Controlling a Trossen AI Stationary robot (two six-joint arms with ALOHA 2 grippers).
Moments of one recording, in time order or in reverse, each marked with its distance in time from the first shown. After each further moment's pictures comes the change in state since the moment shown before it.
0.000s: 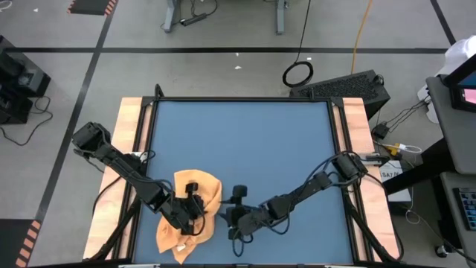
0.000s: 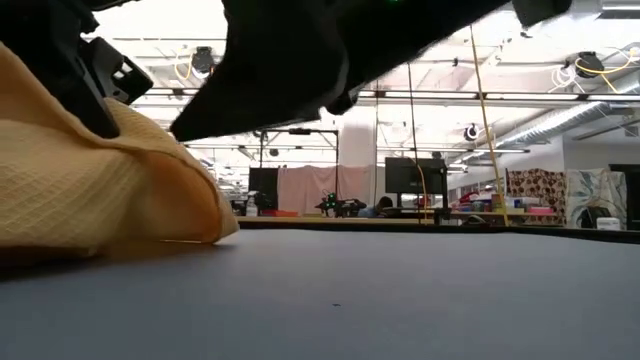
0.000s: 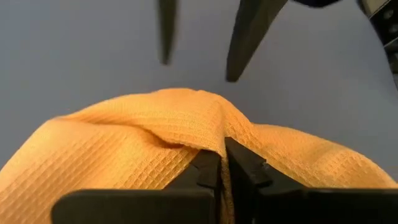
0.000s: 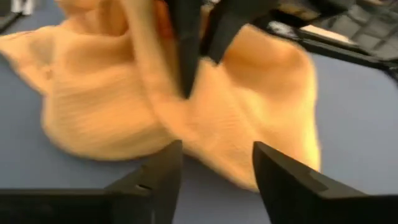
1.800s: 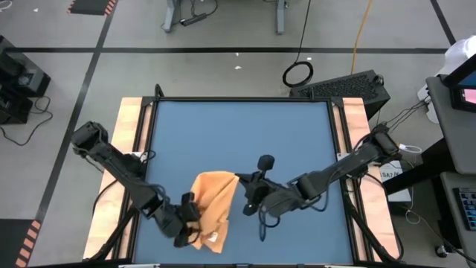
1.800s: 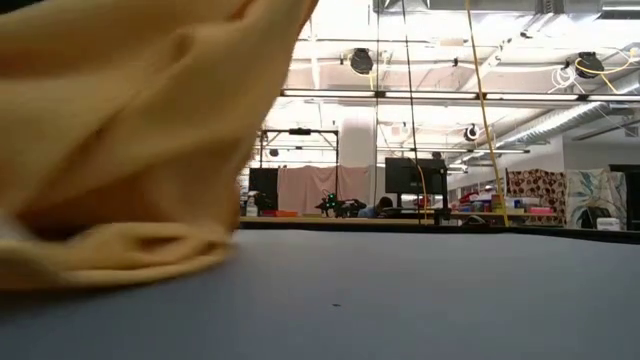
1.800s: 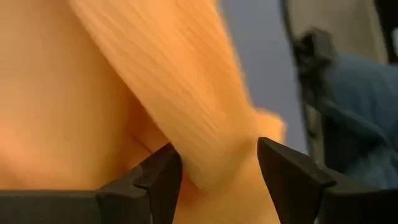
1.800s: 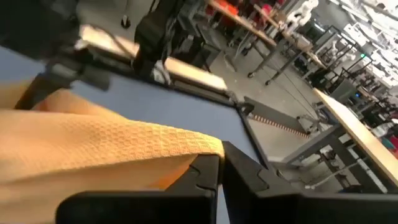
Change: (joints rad) left arm -0.082 -0.015 0.122 -0.111 0.098 -0.161; right arm 0.005 -0.463 0.004 -0.348 0.281 -0.245
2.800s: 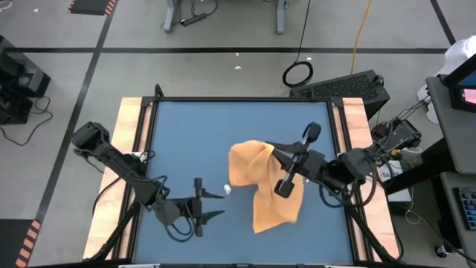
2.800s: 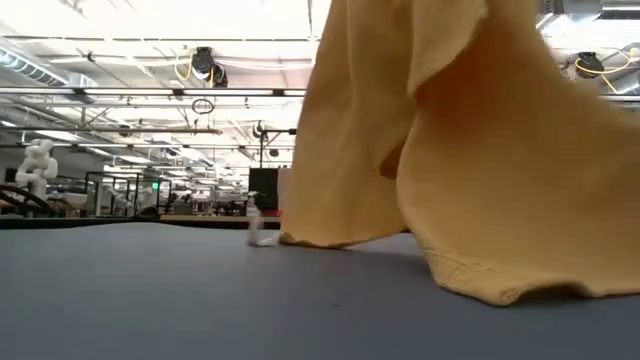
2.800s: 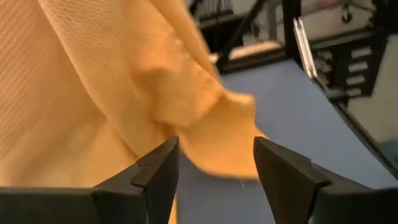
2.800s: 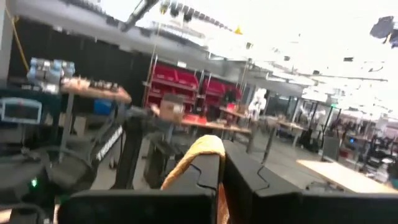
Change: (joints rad) left arm 0.082 0.010 -0.067 0.638 -0.469 0.759; right arm 0.055 -0.312 0.001 0.541 0.023 -0.369
